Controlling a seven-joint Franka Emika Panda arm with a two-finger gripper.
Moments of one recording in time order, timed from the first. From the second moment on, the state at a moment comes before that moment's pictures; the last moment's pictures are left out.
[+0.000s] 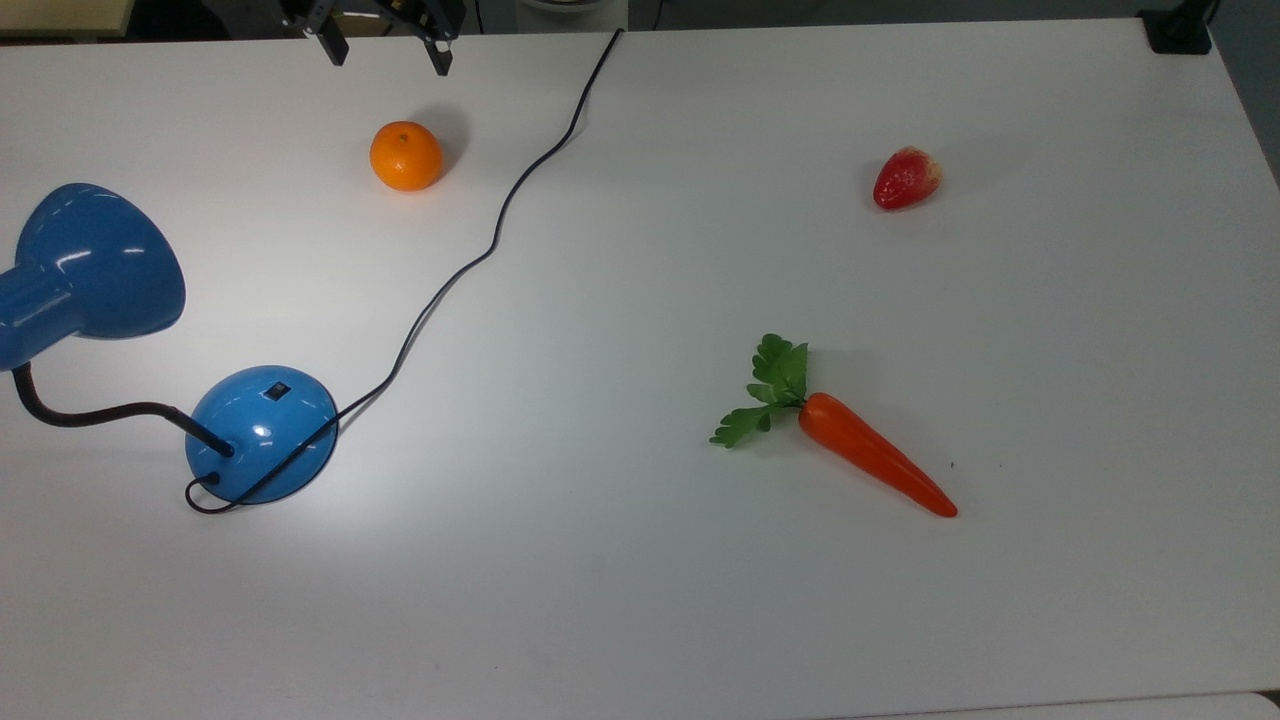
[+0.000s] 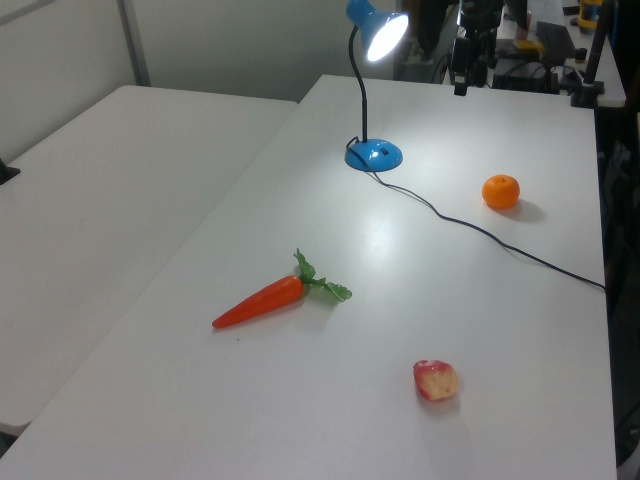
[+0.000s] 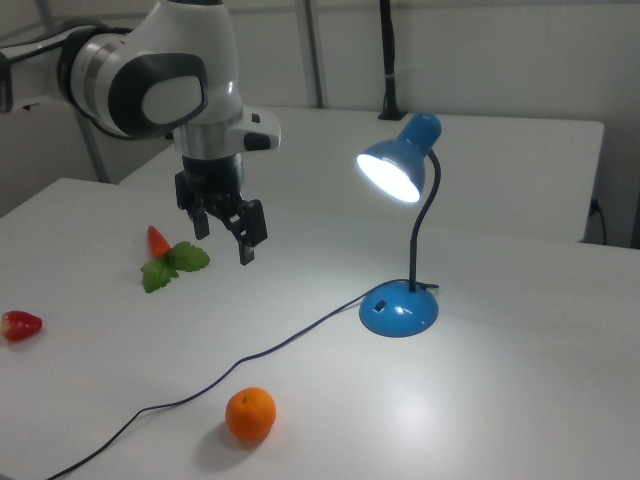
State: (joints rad) arm -0.01 0.00 -0.16 -1.76 0.11 1.74 -0.05
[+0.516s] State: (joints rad) arm -0.01 0.00 -0.16 -1.76 0.11 1.74 -0.05
